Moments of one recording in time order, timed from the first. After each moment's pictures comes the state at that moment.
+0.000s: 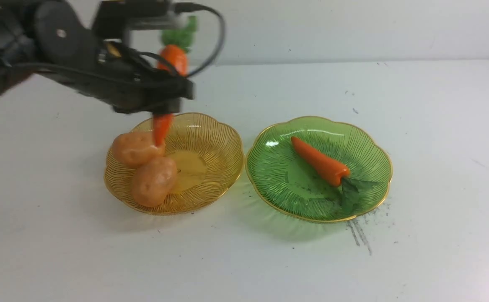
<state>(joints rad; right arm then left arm) 0.31 0.91 -1.19 0.16 1.25 0.01 -0.37 1.65 -1.38 -0.13 0.62 -0.05</state>
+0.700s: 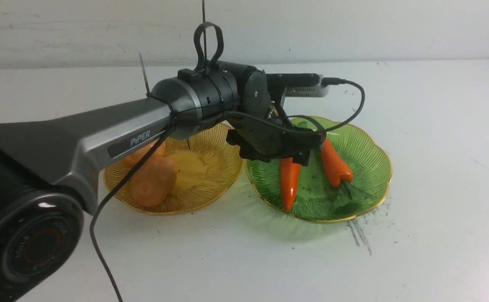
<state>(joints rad) 0.31 0.91 -1.19 0.16 1.25 0.00 -0.60 2.15 -1.80 -0.15 0.74 -0.19</state>
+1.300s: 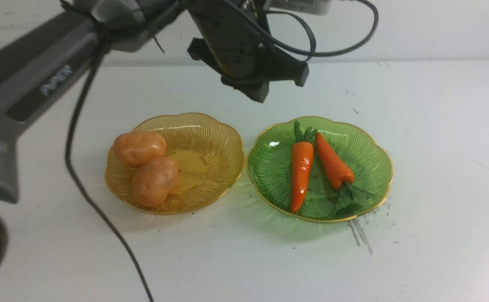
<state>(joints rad) 0.31 0.53 -0.97 -0.25 0.88 0.30 -0.59 1.94 -2.07 0.02 1.24 -0.12</state>
